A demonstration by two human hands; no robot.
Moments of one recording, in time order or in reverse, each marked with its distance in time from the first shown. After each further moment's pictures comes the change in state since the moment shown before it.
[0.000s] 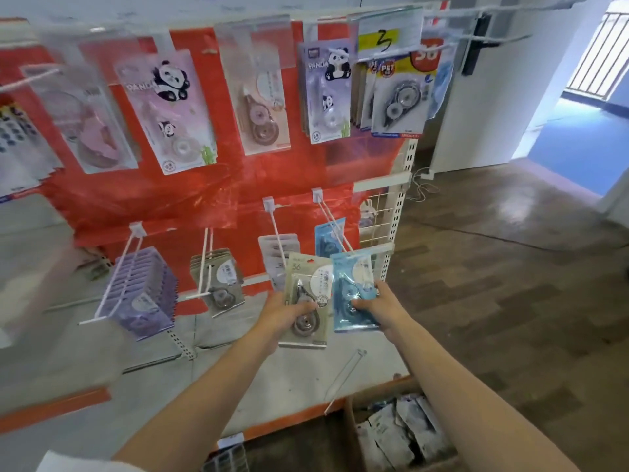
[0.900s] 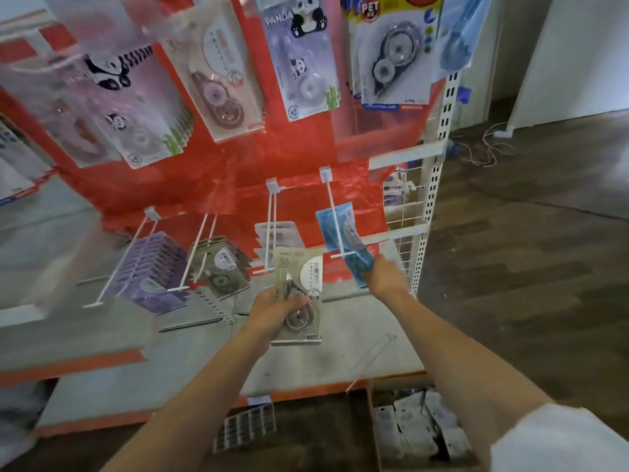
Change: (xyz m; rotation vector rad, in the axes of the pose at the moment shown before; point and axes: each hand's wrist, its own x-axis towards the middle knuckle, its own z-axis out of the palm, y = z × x) left_hand 0.009 0.013 0.051 0.007 0.246 -0.099; right_hand 0.107 -0.009 -0.036 -0.858 -0.001 -0.140
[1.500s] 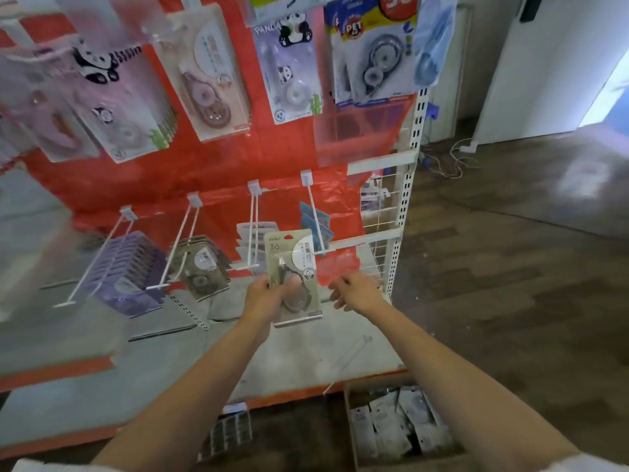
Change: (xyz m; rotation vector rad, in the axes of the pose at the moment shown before) left_hand 0.004 0.002 0.021 -0.145 0.035 0.108; right_hand -0.053 -0.002 -0.003 0.407 -0.219 -0.097
